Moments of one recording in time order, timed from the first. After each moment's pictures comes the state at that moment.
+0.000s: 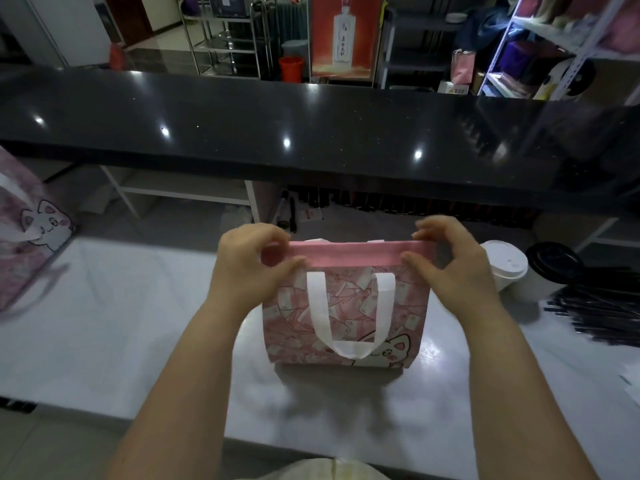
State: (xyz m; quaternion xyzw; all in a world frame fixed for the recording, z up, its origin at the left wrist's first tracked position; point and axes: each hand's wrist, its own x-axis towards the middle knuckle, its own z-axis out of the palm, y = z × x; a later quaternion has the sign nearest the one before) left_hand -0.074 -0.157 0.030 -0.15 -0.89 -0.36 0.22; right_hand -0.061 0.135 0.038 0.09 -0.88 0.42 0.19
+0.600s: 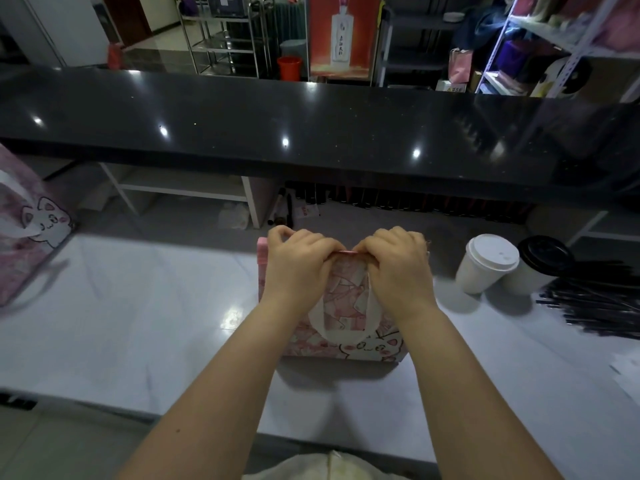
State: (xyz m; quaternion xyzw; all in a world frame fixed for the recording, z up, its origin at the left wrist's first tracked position) left_hand -0.063 -0.089 0.020 -0.19 -0.91 -0.21 0.29; right_hand -0.056 0.075 0.027 0.14 -0.93 0.21 0.26
